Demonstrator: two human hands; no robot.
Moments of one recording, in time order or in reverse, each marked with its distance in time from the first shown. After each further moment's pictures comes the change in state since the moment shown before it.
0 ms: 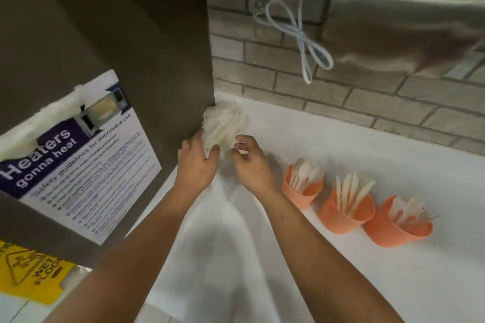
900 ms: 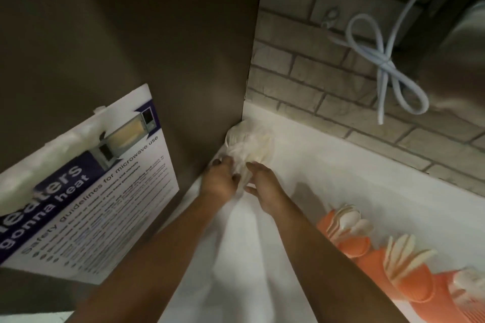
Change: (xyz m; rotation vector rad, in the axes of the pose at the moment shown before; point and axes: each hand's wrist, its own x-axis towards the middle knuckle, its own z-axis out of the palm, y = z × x) left_hand 0.101 -0.089 0.066 0.329 -0.235 0.007; right_hand 0.120 0.048 0.067 0.343 -0.157 0.471
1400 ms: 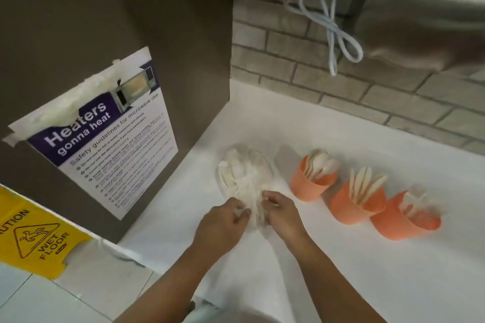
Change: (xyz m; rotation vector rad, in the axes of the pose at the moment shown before) left_hand -0.239 0.025 0.004 -0.234 -0.158 -0.007; right_hand -0.165 0.122 -0.068 -0.351 0.175 -0.143
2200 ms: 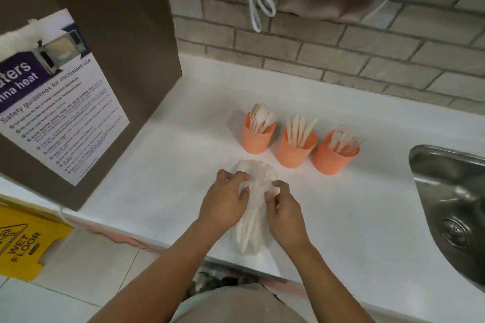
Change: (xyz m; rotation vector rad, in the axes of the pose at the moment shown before) left_hand -0.067 0.078 0.082 0.139 -0.044 0.204; right_hand -0.128 0.097 -0.084 -0.230 0.280 -0.267
